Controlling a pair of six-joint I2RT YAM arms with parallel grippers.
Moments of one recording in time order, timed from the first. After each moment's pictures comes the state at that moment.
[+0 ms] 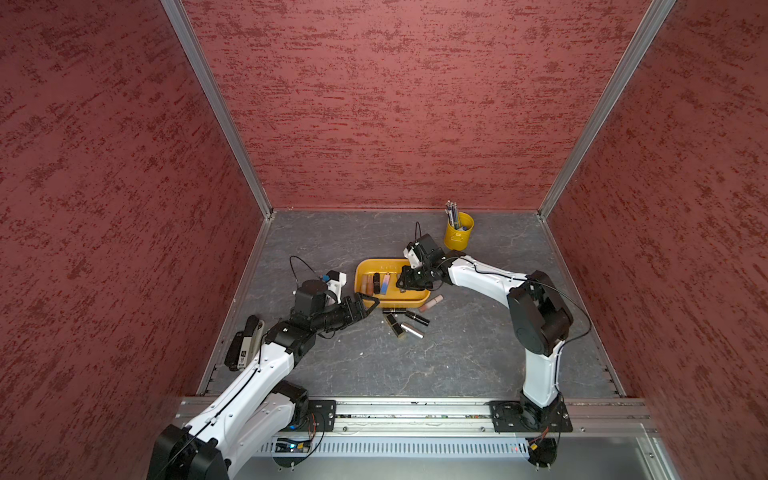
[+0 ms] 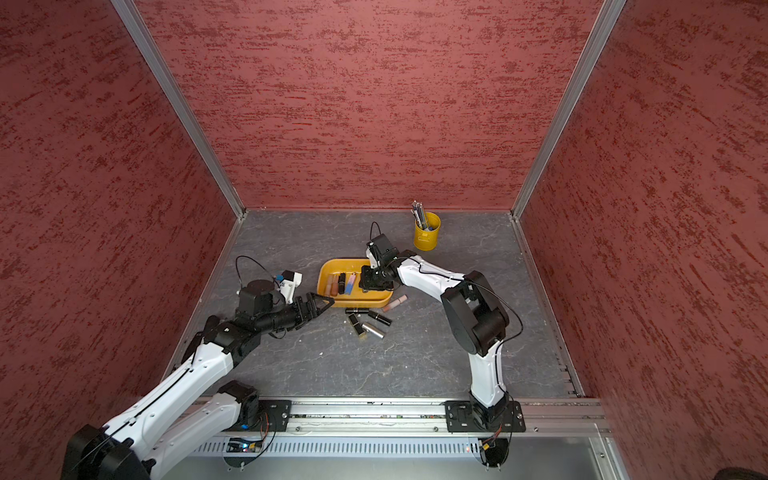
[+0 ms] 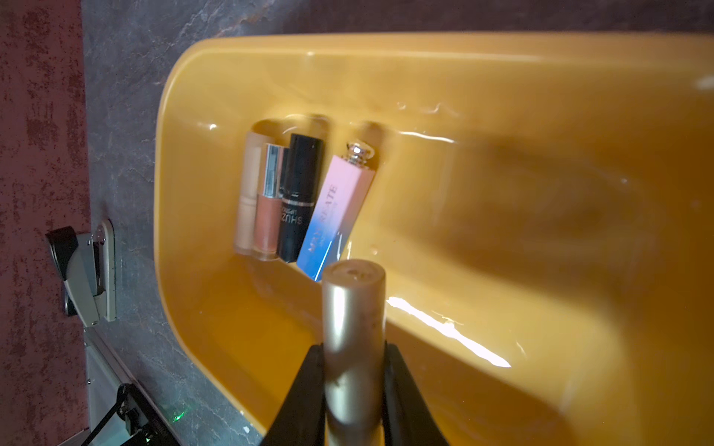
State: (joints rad) left arm -0.36 0.87 0.50 -0.21 0.53 -0.84; right arm 0.62 1.98 1.43 -0.46 -0.34 0.59
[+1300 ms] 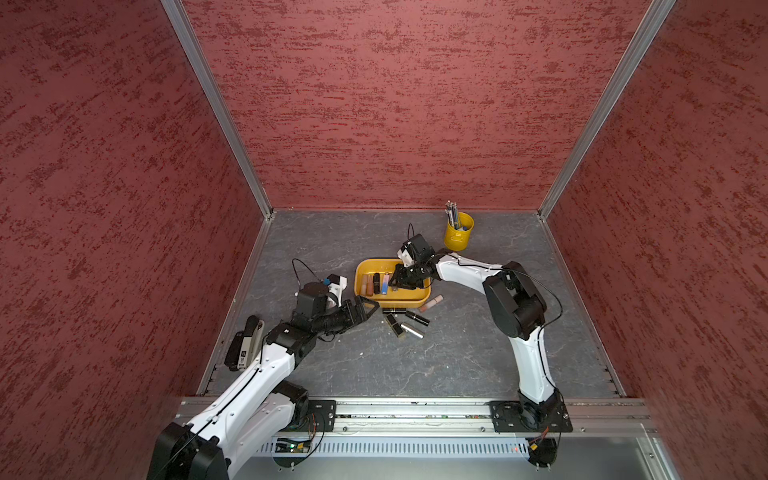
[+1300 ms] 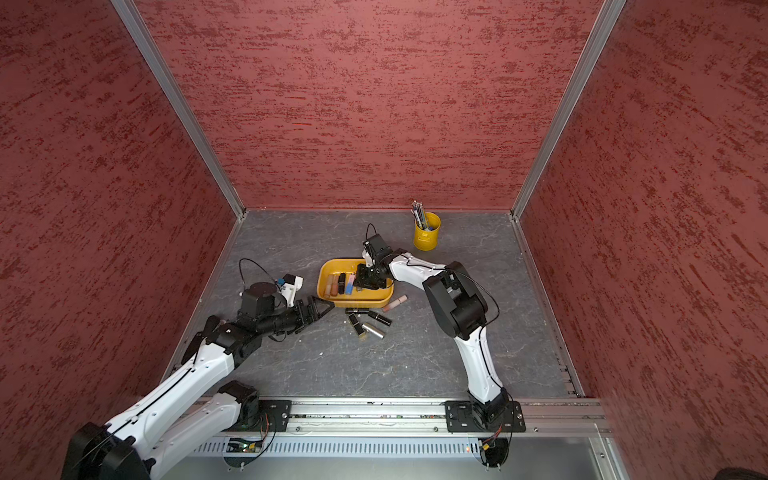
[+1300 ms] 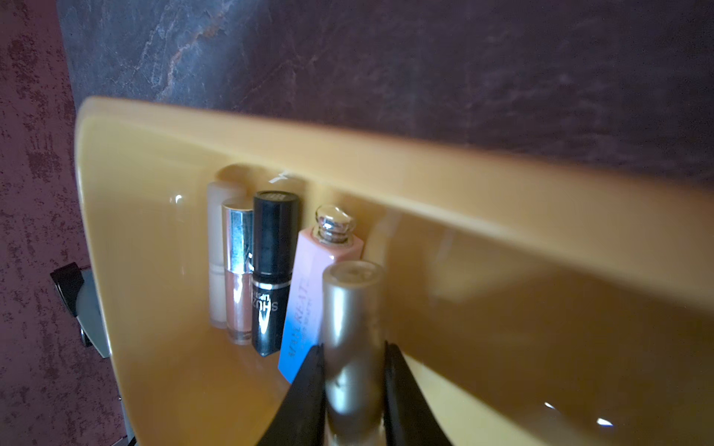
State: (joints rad) left arm -0.36 0.87 0.47 -0.23 0.52 -0.84; right arm 0.60 2.17 1.56 -0.41 -0.42 0.65
